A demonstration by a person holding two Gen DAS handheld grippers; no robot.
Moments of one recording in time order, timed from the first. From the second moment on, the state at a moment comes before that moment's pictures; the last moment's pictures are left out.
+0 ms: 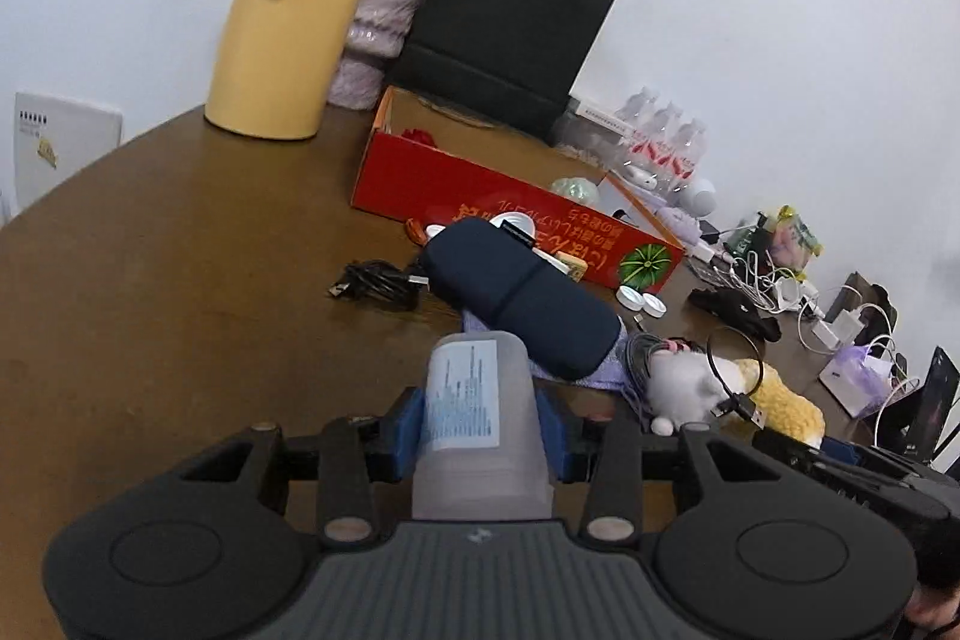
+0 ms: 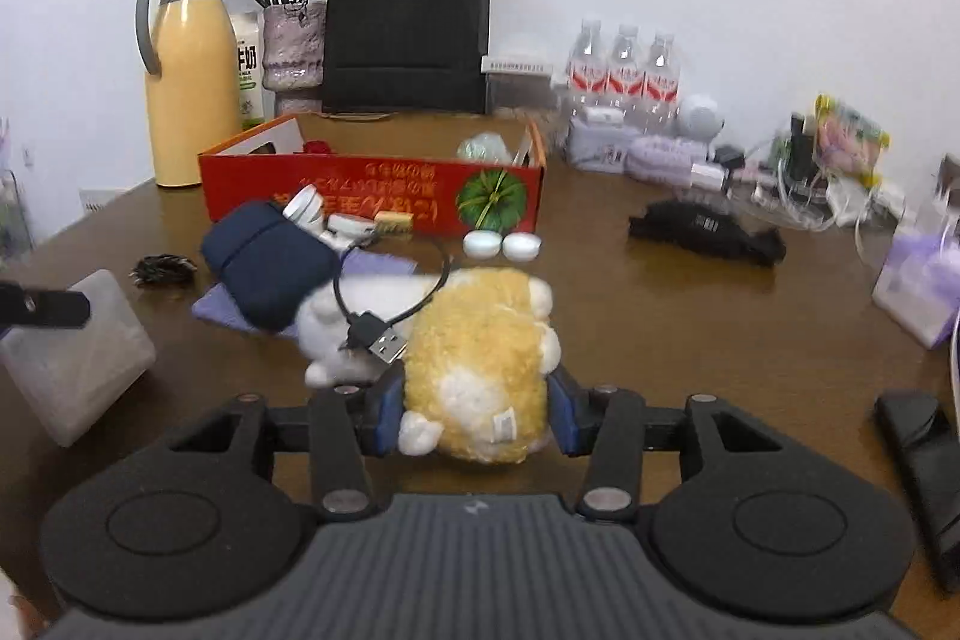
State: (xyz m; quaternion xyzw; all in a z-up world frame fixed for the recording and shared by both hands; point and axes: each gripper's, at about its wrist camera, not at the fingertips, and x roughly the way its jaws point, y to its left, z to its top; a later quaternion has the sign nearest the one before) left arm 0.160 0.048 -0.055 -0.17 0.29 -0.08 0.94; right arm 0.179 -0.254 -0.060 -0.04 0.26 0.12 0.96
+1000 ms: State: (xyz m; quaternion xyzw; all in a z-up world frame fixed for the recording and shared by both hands) left arm 0.160 0.023 -0.069 -0.01 0.31 -0.02 0.95; right arm 0.157 -0.245 -0.065 -0.11 0.23 0.08 0.96
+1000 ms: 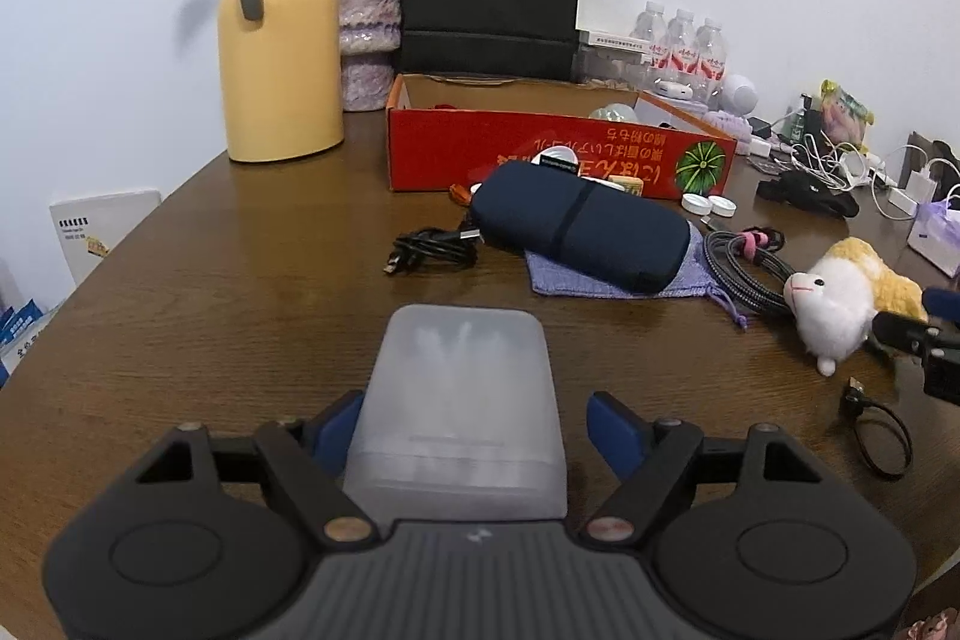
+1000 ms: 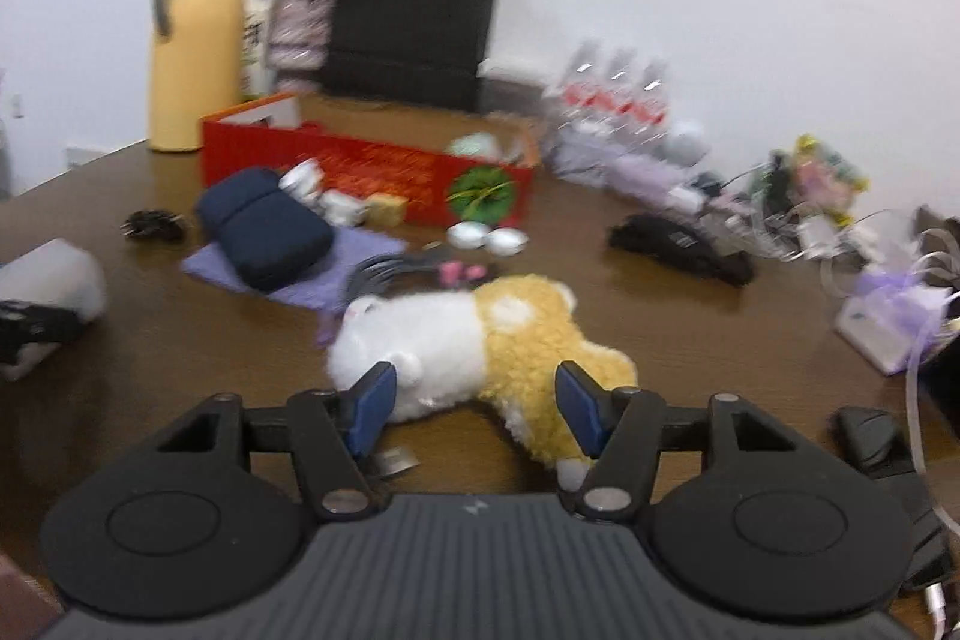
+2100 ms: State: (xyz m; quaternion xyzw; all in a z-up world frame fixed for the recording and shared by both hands) left arm 0.152 0.017 -0.057 0.01 0.30 -0.02 0.95; right arm 0.204 -0.289 -0.052 0.03 0.19 0.14 0.97
